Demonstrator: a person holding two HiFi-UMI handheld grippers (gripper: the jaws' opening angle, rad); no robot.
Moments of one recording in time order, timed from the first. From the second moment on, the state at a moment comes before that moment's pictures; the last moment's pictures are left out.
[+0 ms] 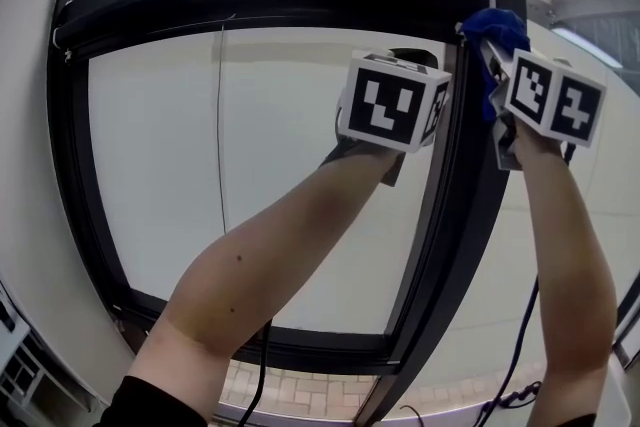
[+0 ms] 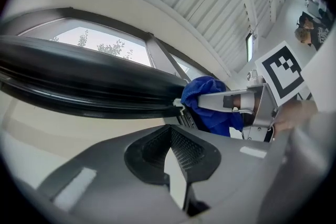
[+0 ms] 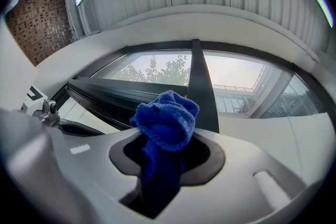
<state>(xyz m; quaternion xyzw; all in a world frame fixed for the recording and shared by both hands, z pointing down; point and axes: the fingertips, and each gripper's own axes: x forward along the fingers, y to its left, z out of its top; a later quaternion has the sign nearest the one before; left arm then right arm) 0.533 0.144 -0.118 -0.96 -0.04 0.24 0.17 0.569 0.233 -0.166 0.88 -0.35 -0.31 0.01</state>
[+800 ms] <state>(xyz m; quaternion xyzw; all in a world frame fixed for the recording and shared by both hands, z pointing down) 0.529 0.149 -0.112 -0.96 -0.07 0.22 0.18 0.571 0.229 -0.154 0.90 -0.34 -0.29 0.03</state>
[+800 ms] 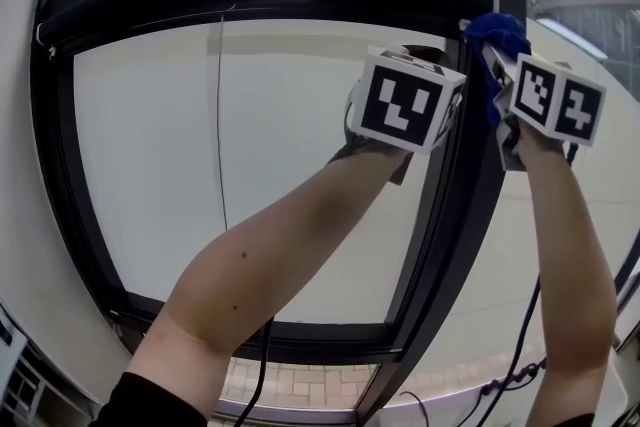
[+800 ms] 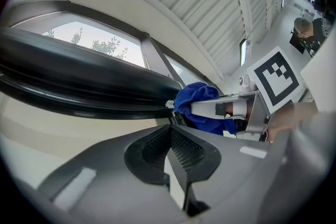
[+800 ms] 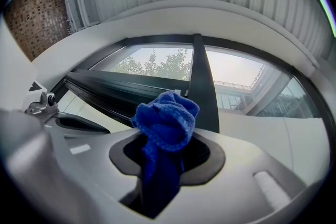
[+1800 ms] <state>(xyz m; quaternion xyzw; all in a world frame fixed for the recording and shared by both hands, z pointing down) 0.541 0.146 -0.038 -0.97 -0.10 0.19 0.14 0.584 0.227 -0.052 0.92 -0.31 -0.22 0.07</state>
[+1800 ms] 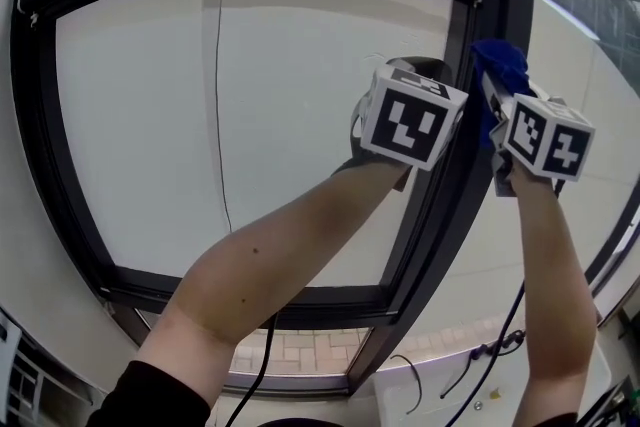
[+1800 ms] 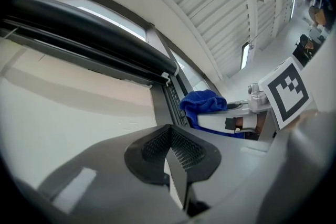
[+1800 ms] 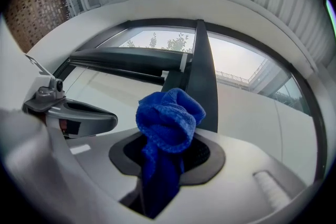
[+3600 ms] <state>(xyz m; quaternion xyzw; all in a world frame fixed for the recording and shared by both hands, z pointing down) 0.551 0.150 0.122 -0.97 -0.17 0.11 0.10 0.584 0.219 0.133 0.93 -0.33 -0.14 0.05</state>
